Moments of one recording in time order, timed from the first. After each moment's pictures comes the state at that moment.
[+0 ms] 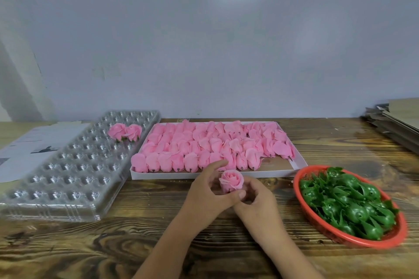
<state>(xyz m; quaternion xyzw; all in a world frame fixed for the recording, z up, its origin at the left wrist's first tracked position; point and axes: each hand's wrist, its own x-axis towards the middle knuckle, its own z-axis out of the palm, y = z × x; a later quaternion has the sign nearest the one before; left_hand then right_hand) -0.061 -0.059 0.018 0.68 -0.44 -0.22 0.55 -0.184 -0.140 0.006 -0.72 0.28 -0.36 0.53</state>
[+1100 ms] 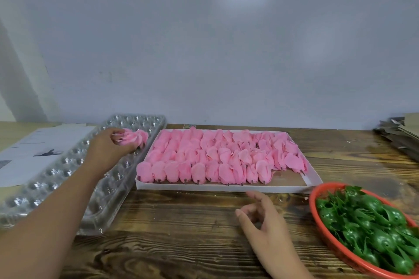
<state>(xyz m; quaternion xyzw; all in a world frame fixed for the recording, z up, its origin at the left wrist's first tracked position) 0.185 -0.002 0.067 0.82 -0.28 0.01 0.50 -0.180 -0.144 -0.011 -0.77 0.32 -0.31 0.46</state>
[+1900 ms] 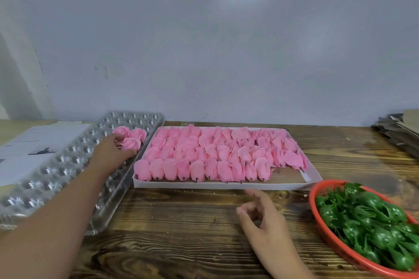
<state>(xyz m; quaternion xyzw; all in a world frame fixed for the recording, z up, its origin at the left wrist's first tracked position) 0.204 -0.015 0.034 0.87 -0.24 -0.01 0.44 -0.183 -0.143 -0.009 -0.79 0.32 -0.30 0.43</state>
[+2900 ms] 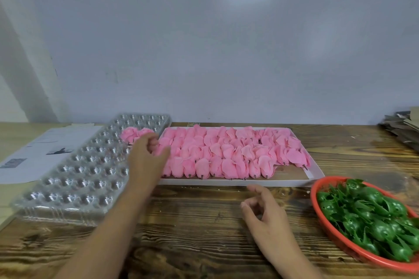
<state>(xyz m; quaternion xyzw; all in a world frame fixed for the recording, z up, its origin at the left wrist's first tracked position) 0.078 -0.034 0.054 0.77 -0.28 0.08 0.56 -0.182 -0.144 -0.008 -0.79 0.31 -0.30 0.43</state>
